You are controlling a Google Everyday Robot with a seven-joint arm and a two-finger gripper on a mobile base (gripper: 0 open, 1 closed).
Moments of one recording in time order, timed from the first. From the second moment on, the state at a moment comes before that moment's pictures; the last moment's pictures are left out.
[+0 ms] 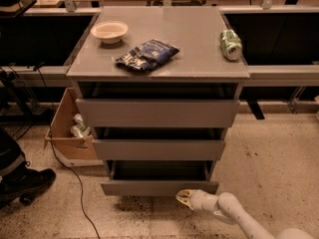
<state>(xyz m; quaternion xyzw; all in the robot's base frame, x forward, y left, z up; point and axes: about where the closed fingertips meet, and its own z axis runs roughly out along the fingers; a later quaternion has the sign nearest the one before) 0.599 -0.119 0.166 -0.54 0.68 0.17 0.47</state>
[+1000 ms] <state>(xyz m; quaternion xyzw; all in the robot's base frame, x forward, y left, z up) 0.637 -0.088 0.156 -0.52 0.67 0.17 0.50</state>
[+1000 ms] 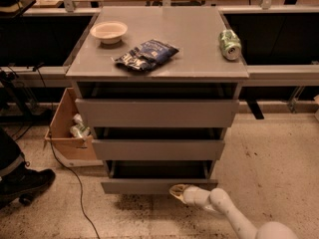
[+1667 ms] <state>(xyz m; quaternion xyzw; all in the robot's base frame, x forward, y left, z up) 0.650 -0.064 0.156 -0.52 0.66 0.19 0.52</state>
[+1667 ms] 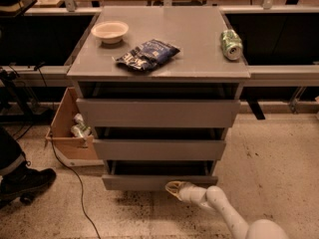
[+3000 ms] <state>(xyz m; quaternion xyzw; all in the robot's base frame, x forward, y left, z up) 0.683 -0.002 0.169 -0.50 0.60 0.22 0.58</state>
